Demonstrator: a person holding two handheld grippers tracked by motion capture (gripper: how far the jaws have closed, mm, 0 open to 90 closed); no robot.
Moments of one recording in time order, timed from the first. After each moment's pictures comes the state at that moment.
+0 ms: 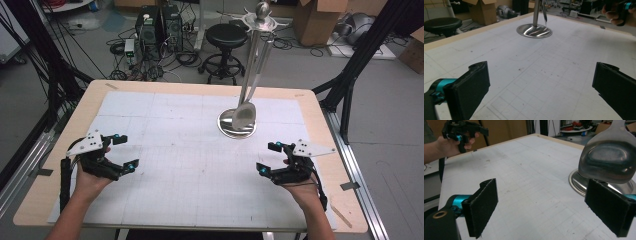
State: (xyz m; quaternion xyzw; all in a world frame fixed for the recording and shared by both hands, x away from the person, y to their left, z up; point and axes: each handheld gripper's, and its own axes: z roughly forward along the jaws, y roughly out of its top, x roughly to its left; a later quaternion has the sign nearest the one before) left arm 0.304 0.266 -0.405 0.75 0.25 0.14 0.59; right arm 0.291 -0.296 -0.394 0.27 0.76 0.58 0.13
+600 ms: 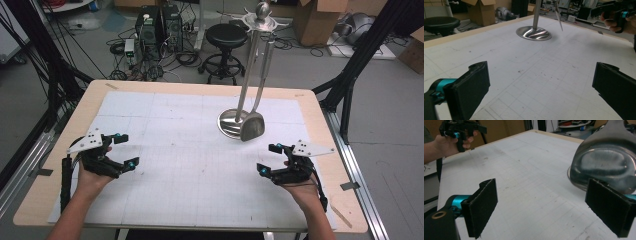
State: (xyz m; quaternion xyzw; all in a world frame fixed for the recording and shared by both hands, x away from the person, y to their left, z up) left arm 0.310 0.267 -0.409 0.75 0.26 0.14 0.60; right arm 0.291 -0.298 -0.398 0.29 0.76 0.57 0.11
